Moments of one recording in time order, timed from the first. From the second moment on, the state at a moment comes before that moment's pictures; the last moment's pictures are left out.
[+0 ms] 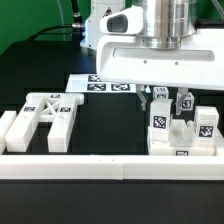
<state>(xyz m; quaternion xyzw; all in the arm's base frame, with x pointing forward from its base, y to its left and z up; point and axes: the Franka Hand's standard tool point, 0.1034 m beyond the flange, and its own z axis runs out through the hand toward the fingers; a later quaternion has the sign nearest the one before) 0.653 0.040 0.083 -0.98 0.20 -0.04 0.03</state>
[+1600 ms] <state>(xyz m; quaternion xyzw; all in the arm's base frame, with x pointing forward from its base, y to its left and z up) 0.656 0.035 0.081 -0.70 0.71 -0.01 0.08</state>
